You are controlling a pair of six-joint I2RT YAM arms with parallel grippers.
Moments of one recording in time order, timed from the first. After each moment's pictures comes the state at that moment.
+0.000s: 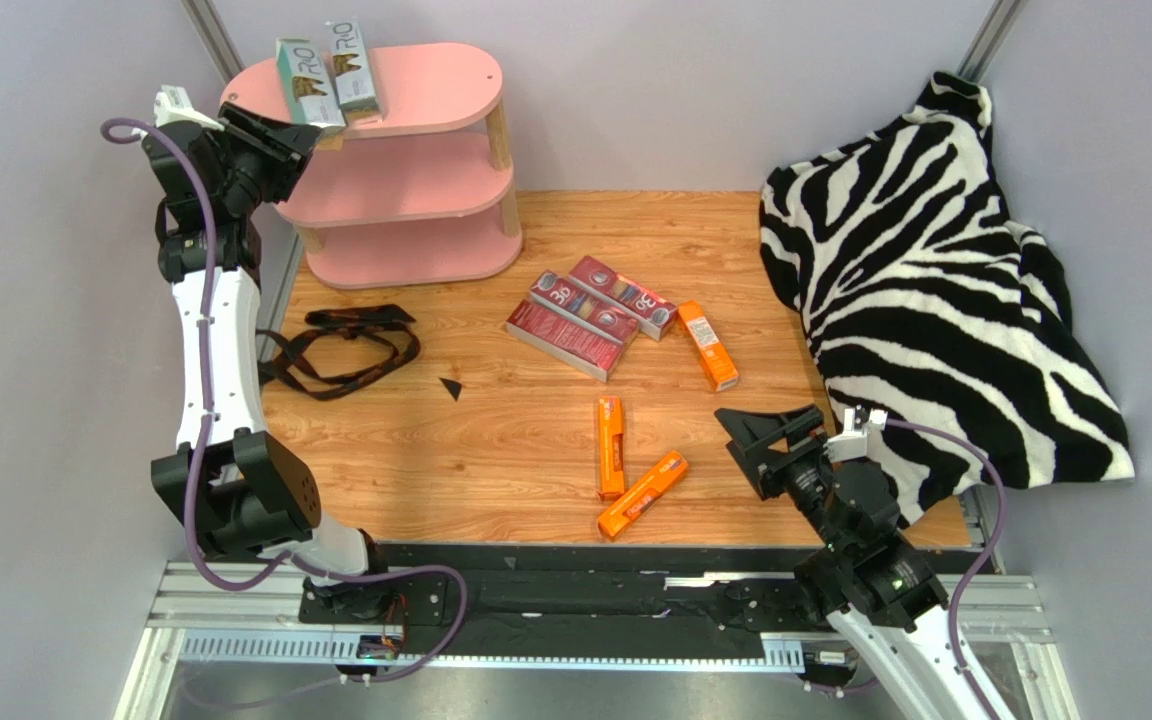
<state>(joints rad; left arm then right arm) 0.30 1.51 1.61 -0.22 0.36 -0.89 0.52 0.02 0.24 -0.41 0.09 1.31</state>
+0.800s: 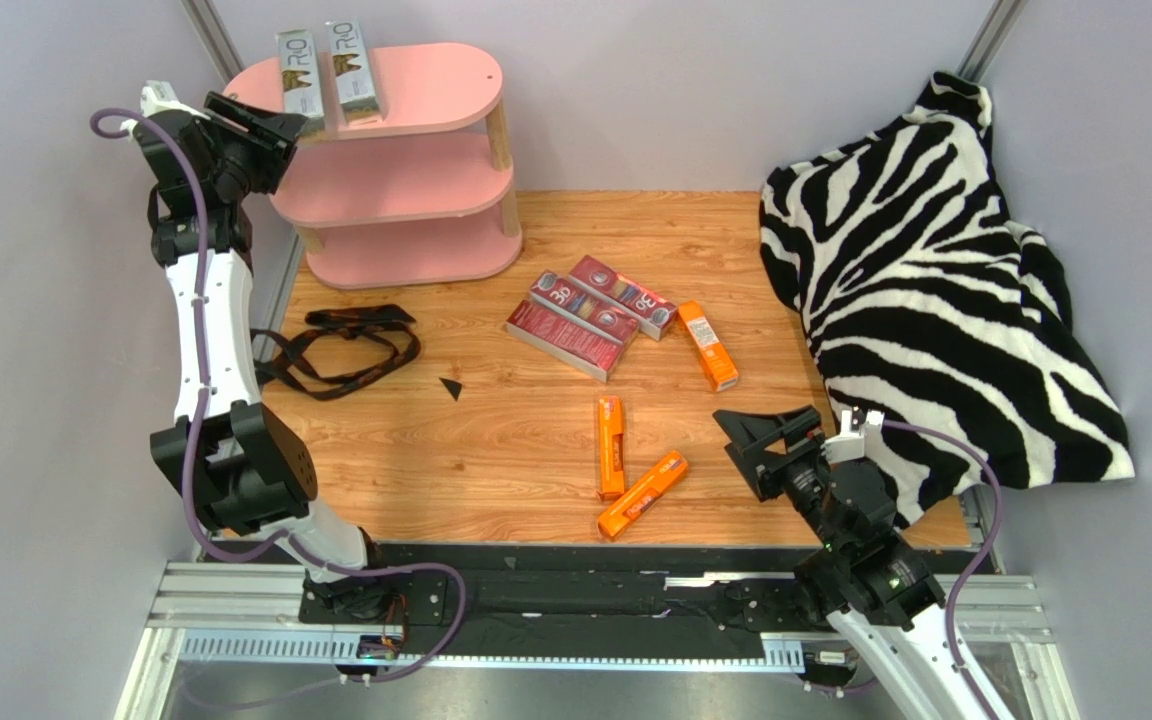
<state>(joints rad) 0.34 1.61 1.70 -0.22 0.34 -0.91 0.52 0.02 0.22 -0.41 0.08 1.32</state>
